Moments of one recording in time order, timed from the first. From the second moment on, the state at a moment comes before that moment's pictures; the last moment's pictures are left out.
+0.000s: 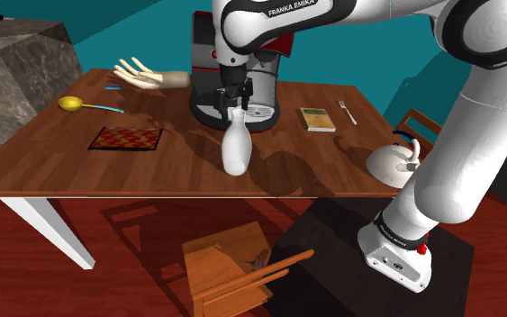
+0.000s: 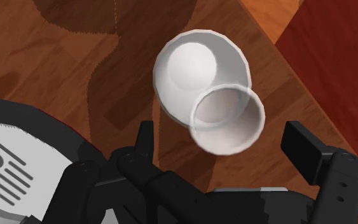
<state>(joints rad) 0.05 0.19 0.23 -1.79 -0.03 1.86 0.21</state>
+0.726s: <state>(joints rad) 0.05 0.19 0.23 -1.82 -0.03 1.89 0.22</state>
